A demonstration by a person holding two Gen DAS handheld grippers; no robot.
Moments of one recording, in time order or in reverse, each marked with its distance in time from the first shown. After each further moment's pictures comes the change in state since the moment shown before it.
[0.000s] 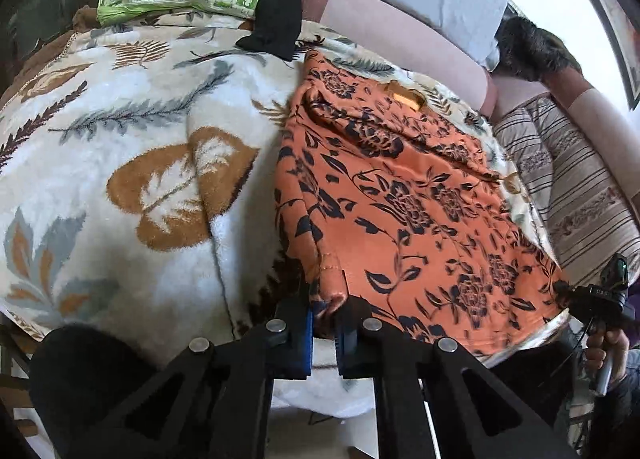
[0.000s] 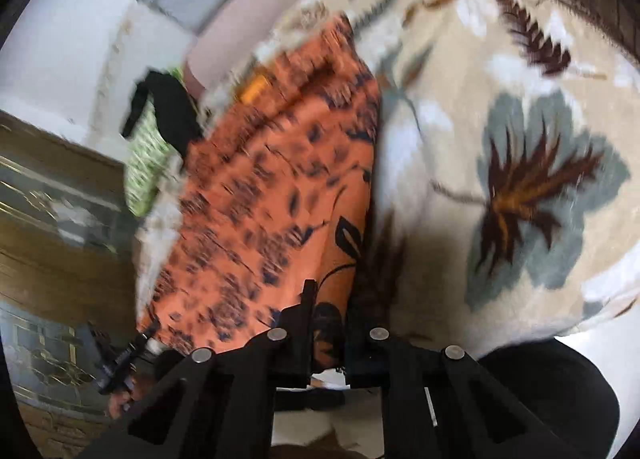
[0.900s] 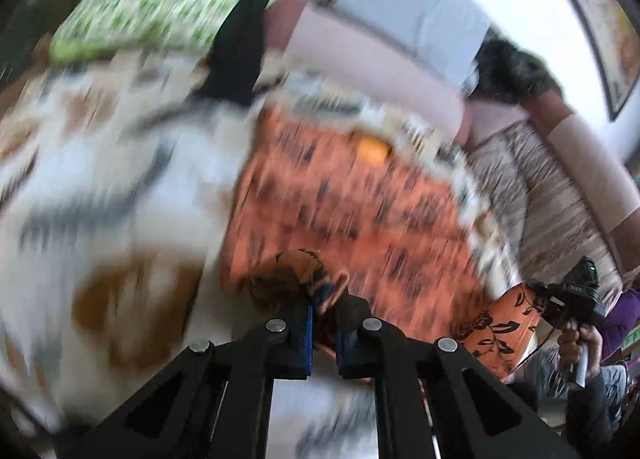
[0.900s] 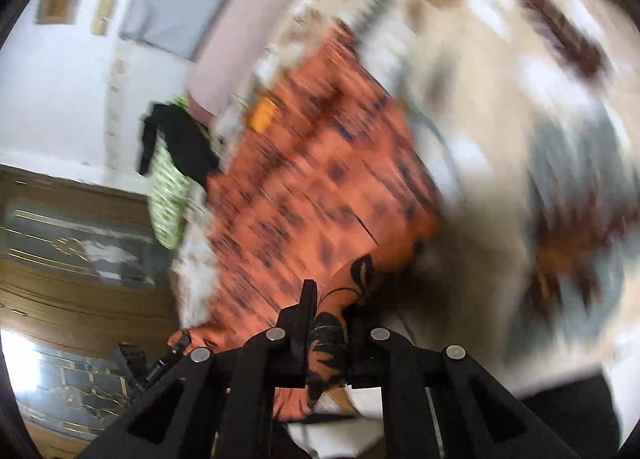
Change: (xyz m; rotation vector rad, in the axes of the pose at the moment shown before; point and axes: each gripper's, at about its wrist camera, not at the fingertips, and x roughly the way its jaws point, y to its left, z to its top) left arm -0.006 -0.033 0.130 0.035 -0.085 -0.143; right arm 0.030 0.023 0.095 0.100 0.015 0.207
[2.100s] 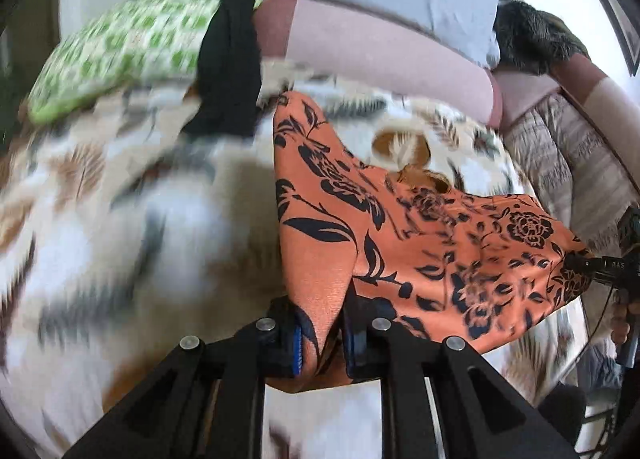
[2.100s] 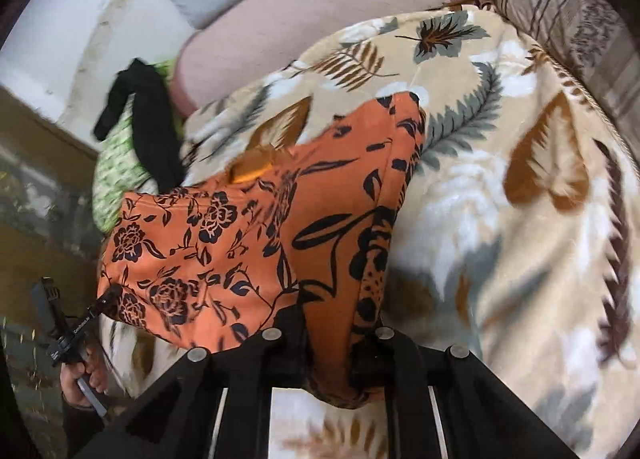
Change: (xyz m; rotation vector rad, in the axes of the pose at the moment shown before) left arm 0.045 -0.004 0.017 0.102 0.112 0.170; right arm 0.059 0.079 0.054 -0.281 0.062 -0.307
